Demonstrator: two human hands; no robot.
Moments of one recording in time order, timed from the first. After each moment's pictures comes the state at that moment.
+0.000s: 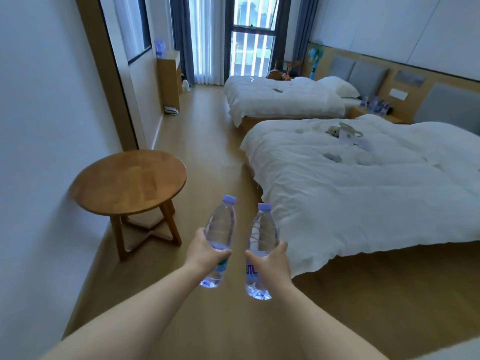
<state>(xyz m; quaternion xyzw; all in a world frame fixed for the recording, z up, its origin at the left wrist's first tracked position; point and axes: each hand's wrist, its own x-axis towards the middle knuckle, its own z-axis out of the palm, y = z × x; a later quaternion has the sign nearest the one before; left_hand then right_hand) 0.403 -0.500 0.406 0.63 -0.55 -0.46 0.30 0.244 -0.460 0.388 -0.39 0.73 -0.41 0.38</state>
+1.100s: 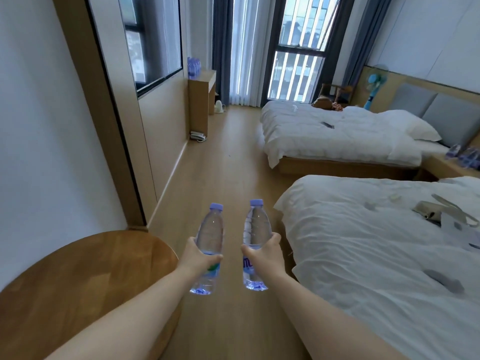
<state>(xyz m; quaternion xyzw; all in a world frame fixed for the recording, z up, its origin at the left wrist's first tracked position) 0.417 -1.235 0.394 0.68 -0.44 -0.47 0.36 0.241 -1.245 0.390 -0.50 0.69 -0.36 0.38</state>
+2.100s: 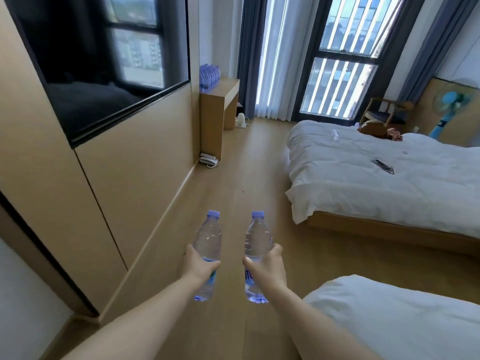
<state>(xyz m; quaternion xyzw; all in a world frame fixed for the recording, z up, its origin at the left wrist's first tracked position) 0.356 -1.944 0.380 0.76 -0.36 -0.39 0.37 0.187 -1.959 0.391 -0.54 0.69 -0.30 0.38</state>
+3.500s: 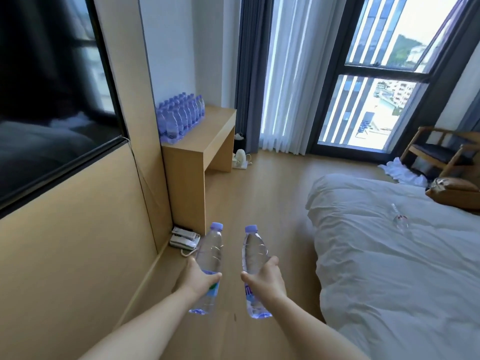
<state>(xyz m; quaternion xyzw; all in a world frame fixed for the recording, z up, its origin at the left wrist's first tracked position) 0.429 -3.020 0.358 0.77 -0.38 -0.39 0.33 0.253 -3.045 0.370 -0.58 0.69 -0.21 0.37</state>
